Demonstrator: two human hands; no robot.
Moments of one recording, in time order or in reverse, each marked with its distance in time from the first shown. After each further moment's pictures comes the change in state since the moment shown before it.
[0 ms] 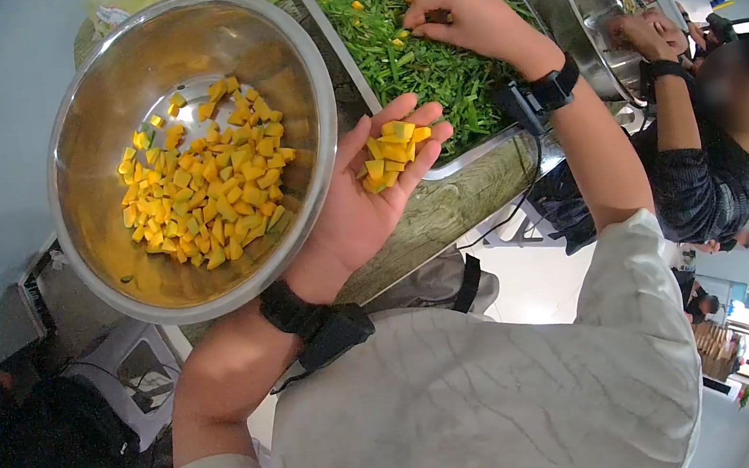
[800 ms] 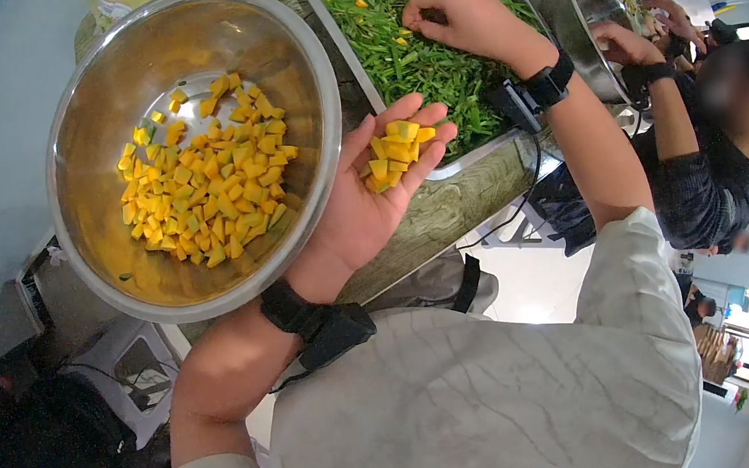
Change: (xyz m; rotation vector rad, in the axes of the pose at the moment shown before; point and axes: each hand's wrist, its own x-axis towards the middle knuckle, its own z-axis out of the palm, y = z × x) left_hand 0.000 0.000 0.001 0.019 0.009 -0.004; right_hand 0.006 0.005 0.010 -0.112 0.019 -0.043
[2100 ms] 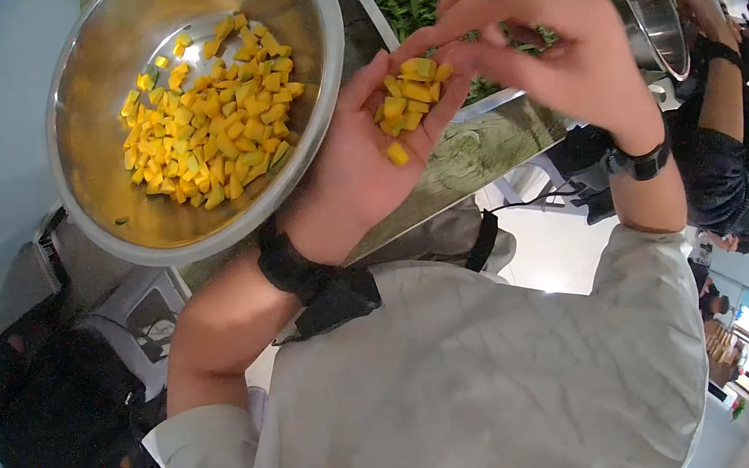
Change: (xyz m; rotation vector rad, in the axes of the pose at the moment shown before) left_hand -0.004 -0.010 0.009 -0.128 0.066 0.024; right_hand -0.028 -0.152 -0.076 0.393 0.106 -0.043
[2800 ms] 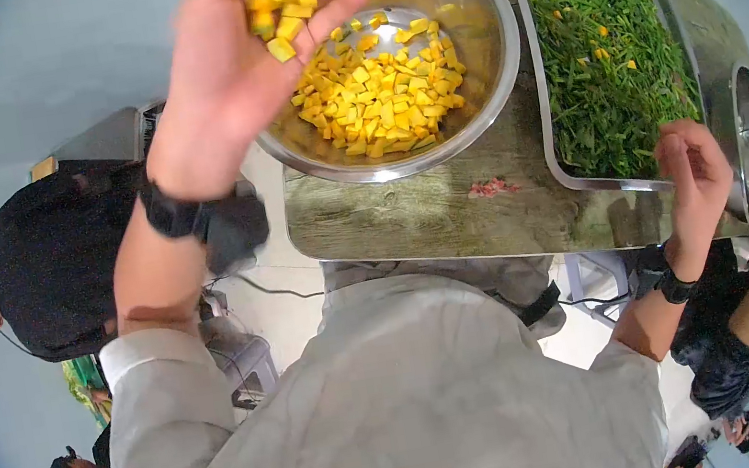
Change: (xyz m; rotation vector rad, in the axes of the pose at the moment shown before) left_hand -0.110 0.110 0.189 0.887 0.257 0.602; right_hand -0.093 0.043 0.007 0.312 0.471 0.520
